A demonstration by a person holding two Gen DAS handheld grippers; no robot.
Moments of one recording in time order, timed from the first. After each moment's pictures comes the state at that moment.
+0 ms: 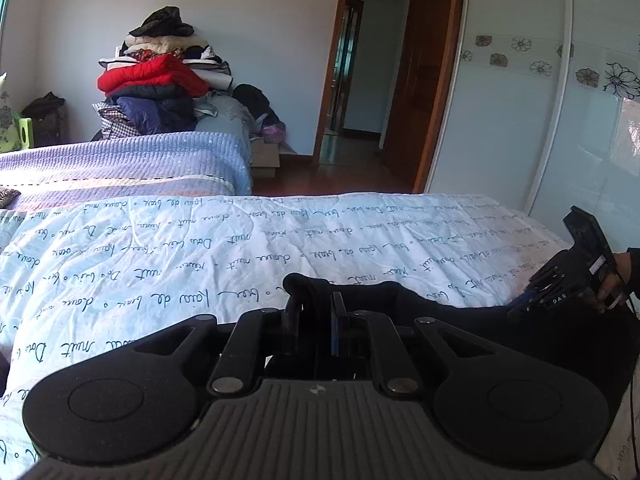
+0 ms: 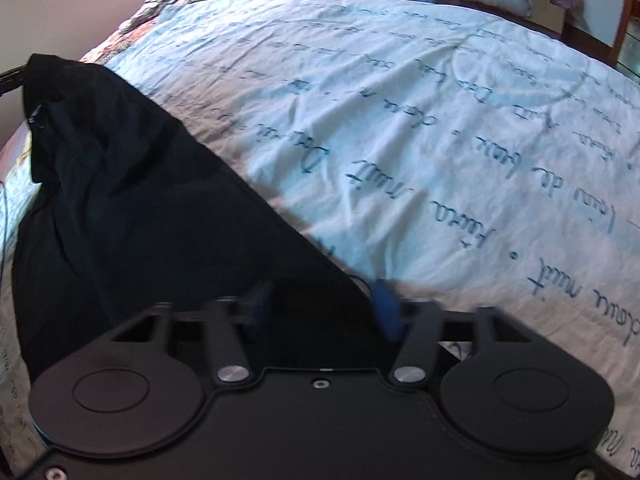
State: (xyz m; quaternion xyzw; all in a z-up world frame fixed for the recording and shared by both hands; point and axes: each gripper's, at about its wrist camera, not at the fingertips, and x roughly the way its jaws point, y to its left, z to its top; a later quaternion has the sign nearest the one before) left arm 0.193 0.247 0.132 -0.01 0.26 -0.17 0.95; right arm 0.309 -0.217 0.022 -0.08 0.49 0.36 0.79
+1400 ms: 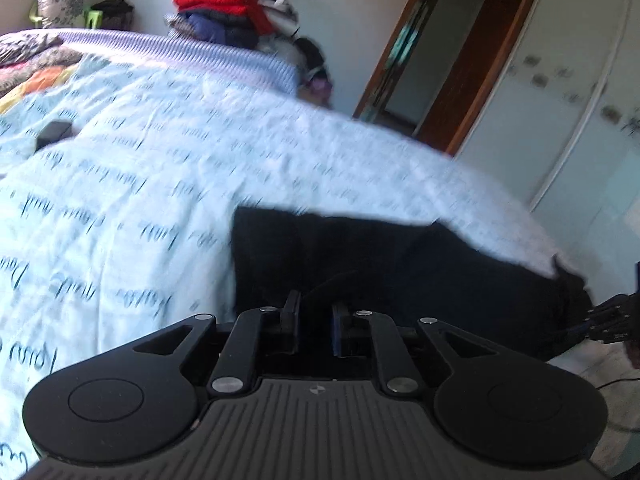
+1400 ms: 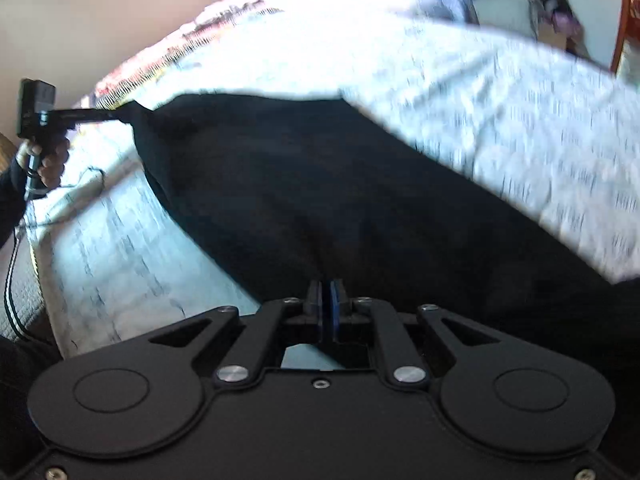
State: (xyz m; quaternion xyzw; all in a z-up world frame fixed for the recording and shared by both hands) left arm 0.019 0.297 0.047 -0.13 0.34 -0.11 0.92; right arm 0.058 -0.239 0.051 -0.06 0.46 0.37 0.80
